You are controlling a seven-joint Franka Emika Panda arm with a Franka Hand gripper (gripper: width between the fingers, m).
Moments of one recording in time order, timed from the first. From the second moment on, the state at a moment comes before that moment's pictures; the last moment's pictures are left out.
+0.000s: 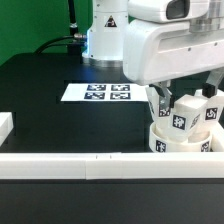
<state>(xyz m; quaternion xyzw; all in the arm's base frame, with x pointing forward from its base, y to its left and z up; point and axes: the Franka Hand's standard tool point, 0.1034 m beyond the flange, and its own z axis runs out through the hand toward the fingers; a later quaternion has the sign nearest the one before) 0.630 0.078 0.093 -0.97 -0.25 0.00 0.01</state>
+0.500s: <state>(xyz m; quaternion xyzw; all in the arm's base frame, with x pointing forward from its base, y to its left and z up) 0.629 0.070 0.086 -0.97 -0.25 0.01 0.01</state>
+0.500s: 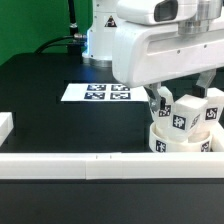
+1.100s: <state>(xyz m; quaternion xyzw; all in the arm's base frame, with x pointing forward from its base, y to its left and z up) 0.629 0.070 0.086 -0.97 -0.22 0.01 0.01</state>
